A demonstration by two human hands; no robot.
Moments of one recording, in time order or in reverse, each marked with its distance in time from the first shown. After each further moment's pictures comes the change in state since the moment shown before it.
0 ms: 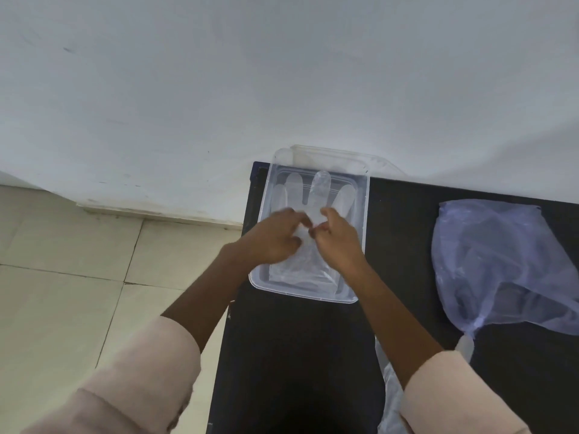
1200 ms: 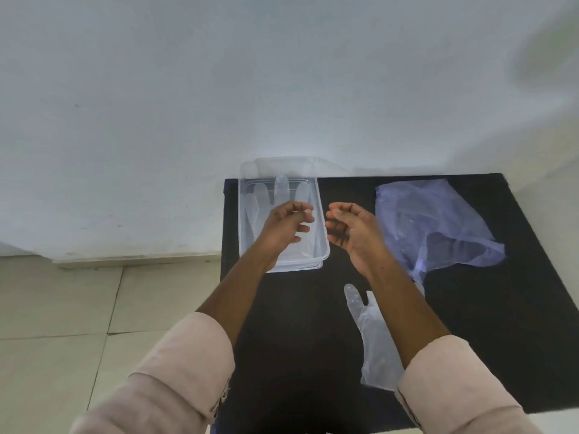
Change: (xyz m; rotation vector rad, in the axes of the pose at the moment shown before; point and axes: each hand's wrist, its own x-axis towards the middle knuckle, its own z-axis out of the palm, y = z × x) left_hand -0.060 0.098 0.034 -0.857 0.218 -0.107; right_hand -0.108 0.043 -0.052 0.813 0.320 -0.010
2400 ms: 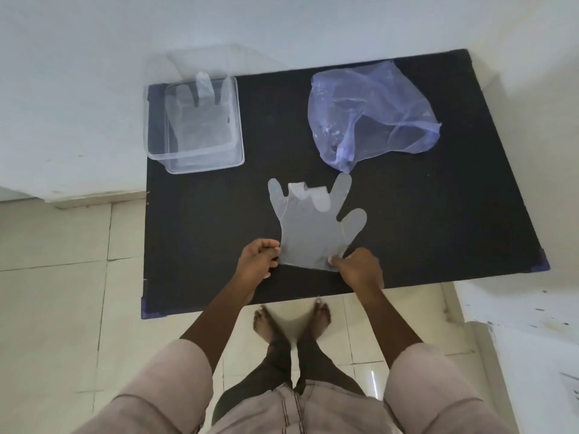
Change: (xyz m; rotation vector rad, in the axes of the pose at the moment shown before) left_hand -0.158 -0.185 0.182 0.118 0.174 -0.466; right_hand -0.115 0.215 -0.245 -0.819 0.124 0.485
